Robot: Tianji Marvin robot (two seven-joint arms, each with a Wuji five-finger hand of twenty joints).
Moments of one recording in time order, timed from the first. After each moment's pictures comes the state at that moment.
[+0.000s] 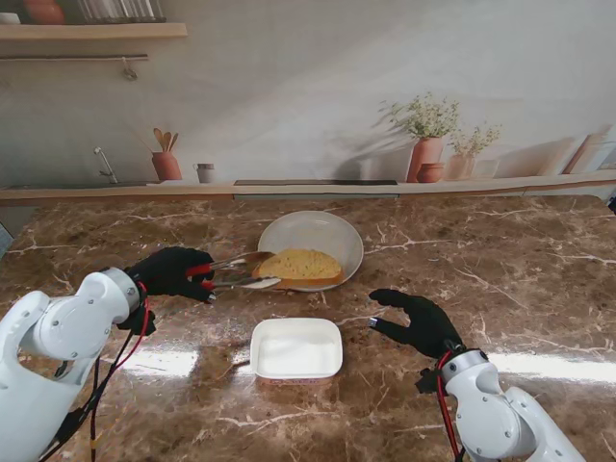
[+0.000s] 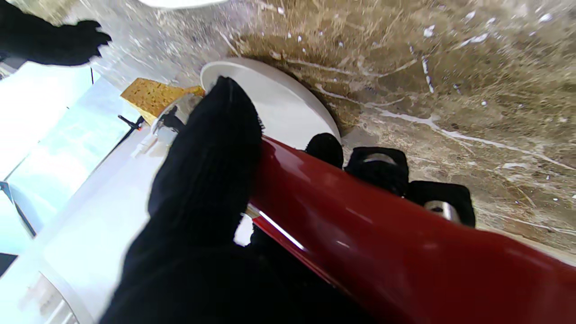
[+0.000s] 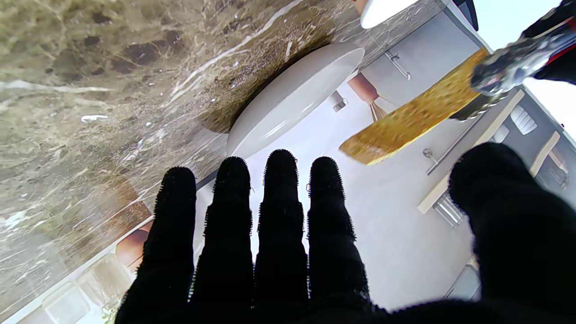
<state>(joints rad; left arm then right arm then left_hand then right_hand) 1.55 -1.03 -1.42 -1.77 0.58 -0.03 -0.48 -1.81 -1.12 1.37 -1.65 -0.55 -0.17 -0.12 1.07 -0.47 0.16 -0.14 0.62 0.25 0.53 1.04 0.87 0.13 0.76 1.03 1.04 0.18 1.10 1.25 0.76 0.25 1.58 1.17 0.22 -0.40 0.66 -0.07 0.58 -0.06 0.25 0.44 0.76 -0.04 0.17 0.28 0.65 0.01 0.16 0.27 0.31 0.07 0.69 0.34</state>
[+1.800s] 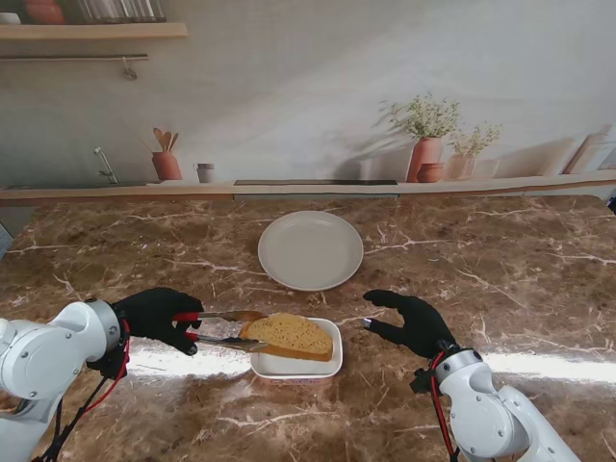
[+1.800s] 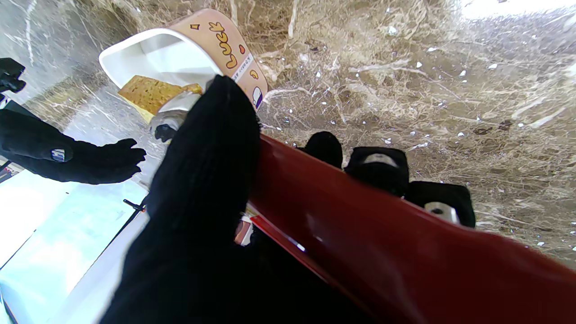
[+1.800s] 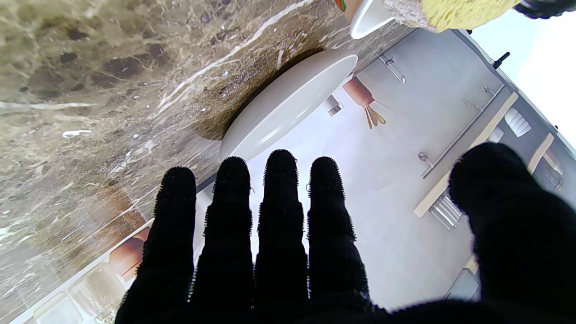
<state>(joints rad) 1.74 -0.98 -1.53 -1.96 0.66 -0.08 -0.71 -1.79 -1.12 1.34 -1.63 -0.54 -0.17 -0.13 1.07 -0.47 0.14 -0.14 0.62 0.25 0.58 0.83 0.88 0.12 0.73 1.03 1.04 0.18 1.10 1.27 0.76 0.25 1.58 1.18 0.22 -0.40 0.66 -0.07 0.58 -0.06 0.25 0.44 0.76 -0.04 0.17 0.28 0.65 0.01 0.16 0.27 0.31 0.07 0.69 0.34</state>
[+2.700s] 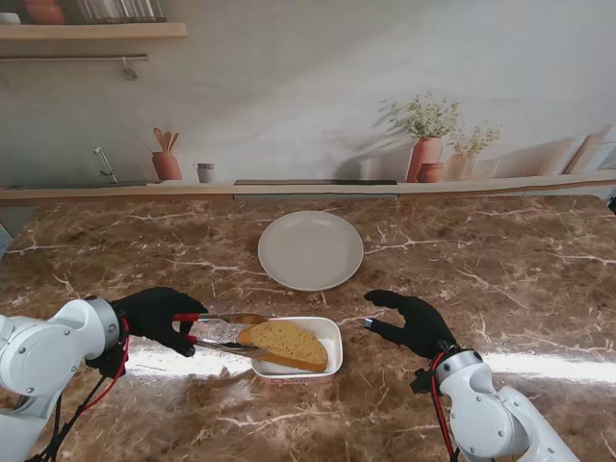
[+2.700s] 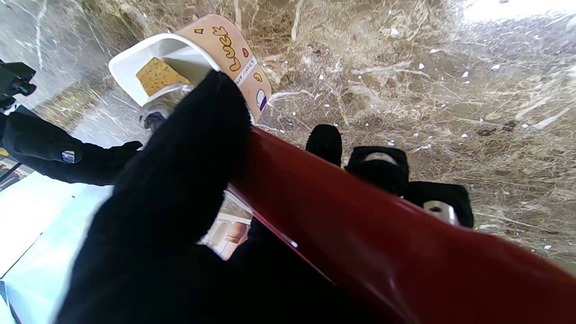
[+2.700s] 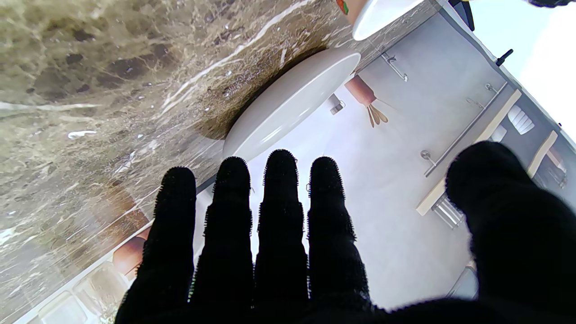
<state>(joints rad) 1.73 -0.97 -1.53 -1.96 0.64 -0.09 -0.73 -1.79 -1.12 1.34 -1.63 -0.54 -0.17 -0.14 0.90 -0.60 0.48 -0.16 0.68 0.20 0.23 0.19 0.93 0.11 0.42 0.92 1.04 0.18 1.08 1.27 0.74 0.24 1.58 1.19 0.23 -0.40 0.66 -0.07 0.58 -0.06 0.25 0.44 0.76 -0.04 0.17 0.28 0.65 0.01 0.16 0.27 0.31 0.07 0.69 0.34</state>
